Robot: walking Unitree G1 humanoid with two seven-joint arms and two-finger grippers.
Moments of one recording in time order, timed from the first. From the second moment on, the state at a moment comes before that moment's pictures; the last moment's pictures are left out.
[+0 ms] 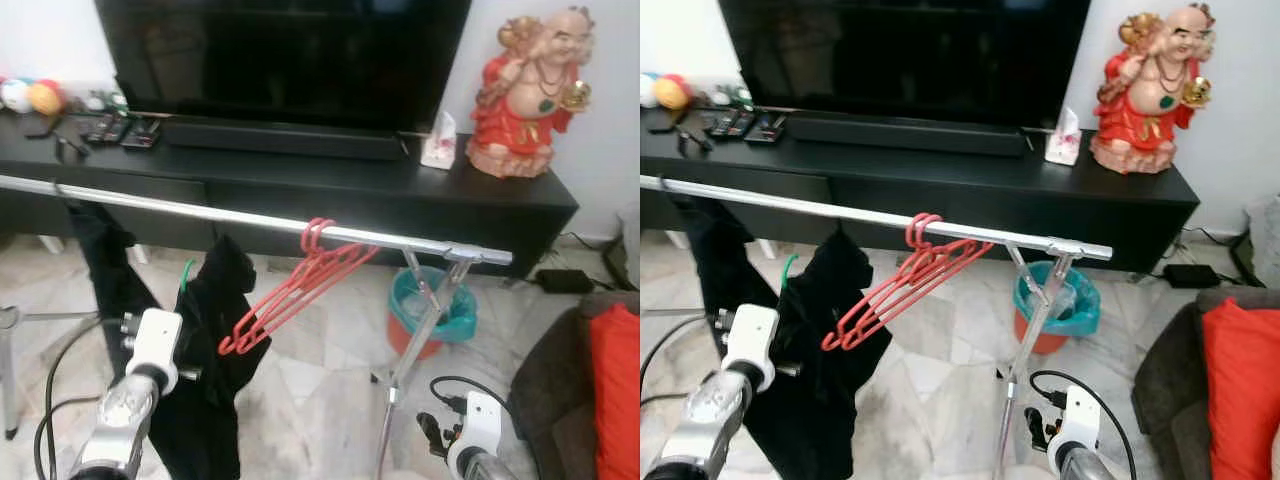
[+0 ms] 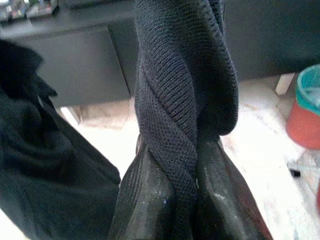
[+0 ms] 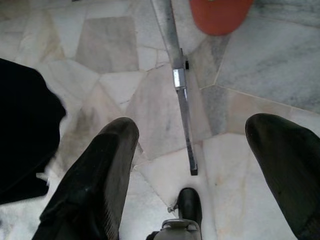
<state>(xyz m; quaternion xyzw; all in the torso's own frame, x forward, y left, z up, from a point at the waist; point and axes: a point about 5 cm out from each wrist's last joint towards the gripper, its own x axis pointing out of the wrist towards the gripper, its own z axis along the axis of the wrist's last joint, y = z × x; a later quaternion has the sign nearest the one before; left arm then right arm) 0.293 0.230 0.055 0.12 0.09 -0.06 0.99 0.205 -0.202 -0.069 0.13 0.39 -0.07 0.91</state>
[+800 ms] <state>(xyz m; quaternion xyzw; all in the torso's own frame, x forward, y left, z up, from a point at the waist) 0.309 0.207 0.064 0.11 0.09 -0.14 0.98 0.204 -0.197 -0.070 0.14 0.39 -0.06 0.91</state>
